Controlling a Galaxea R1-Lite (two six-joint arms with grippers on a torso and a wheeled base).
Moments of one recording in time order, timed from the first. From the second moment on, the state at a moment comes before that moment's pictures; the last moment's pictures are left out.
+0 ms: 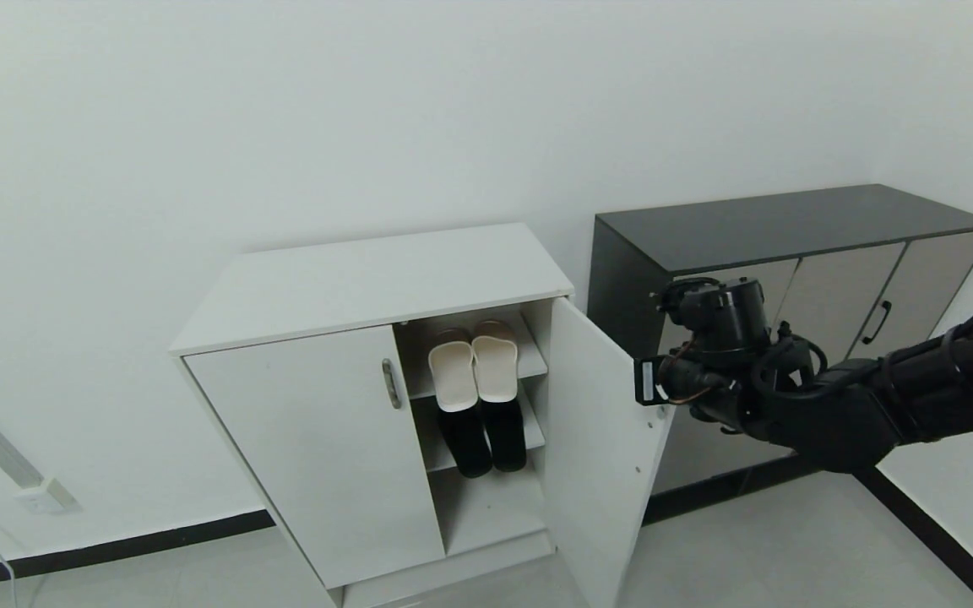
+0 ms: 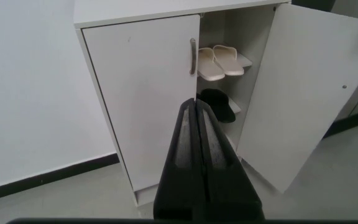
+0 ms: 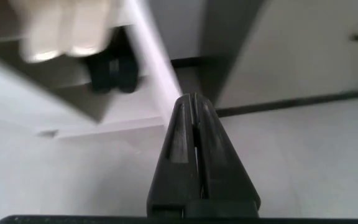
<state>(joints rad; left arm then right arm) -0.01 0.00 0.00 0.00 -0.03 0.02 0.57 1.96 -1.09 -0.43 -0.34 0.20</state>
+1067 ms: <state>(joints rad) -0.01 0.00 0.00 0.00 -0.03 0.02 0.68 1.87 -0.92 -0.59 -0.32 0.14</state>
